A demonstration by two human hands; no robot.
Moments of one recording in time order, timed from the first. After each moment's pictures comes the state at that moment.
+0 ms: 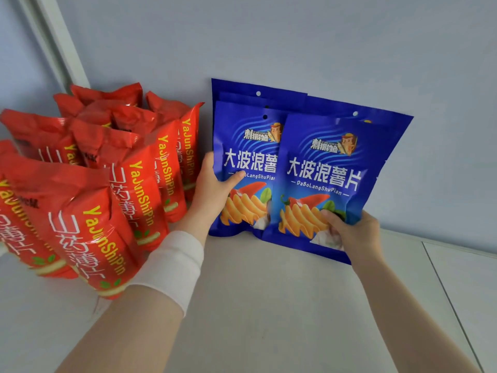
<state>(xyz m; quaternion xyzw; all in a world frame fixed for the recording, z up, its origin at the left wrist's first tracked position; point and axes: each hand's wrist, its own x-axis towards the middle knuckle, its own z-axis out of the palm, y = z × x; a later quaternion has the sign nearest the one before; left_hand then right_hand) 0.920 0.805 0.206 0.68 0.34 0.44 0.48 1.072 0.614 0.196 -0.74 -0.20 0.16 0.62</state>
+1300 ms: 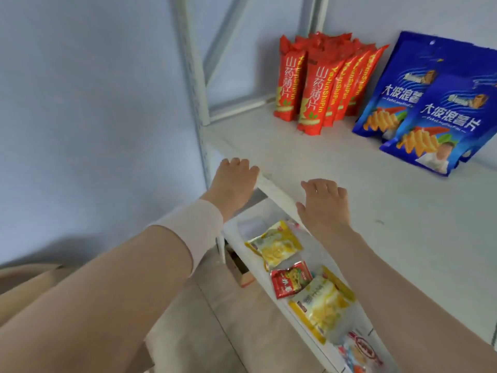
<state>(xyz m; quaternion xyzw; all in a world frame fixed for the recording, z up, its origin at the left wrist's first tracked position) 0.574 0.452 0.204 0.81 0.57 -0.05 -0.13 0.755 0.409 0.182 -0.68 -0.73 -0.06 0.03</state>
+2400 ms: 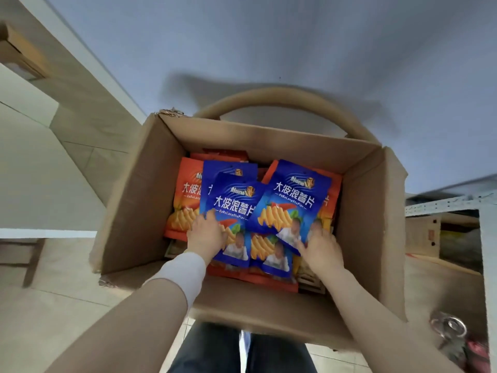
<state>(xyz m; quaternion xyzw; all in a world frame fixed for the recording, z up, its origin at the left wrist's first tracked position) -0.005 0.017 -0.124 0.15 0.92 0.05 0.37 0.168 0.179 -0.118 -0.45 -0.83 0.24 -0.23</state>
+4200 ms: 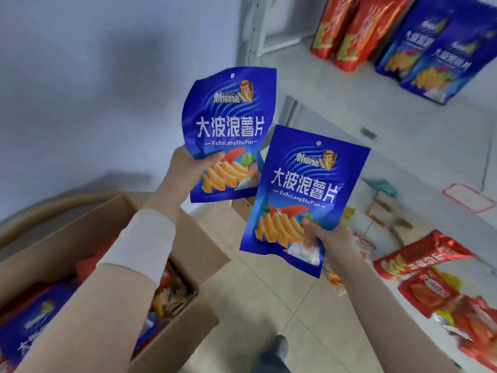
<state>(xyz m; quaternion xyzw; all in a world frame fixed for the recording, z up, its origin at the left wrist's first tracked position) 0.255 0.245 0.155 0.50 0.53 0.48 0.49 0.514 0.130 0.116 -0.66 -0.31 0.51 0.46</state>
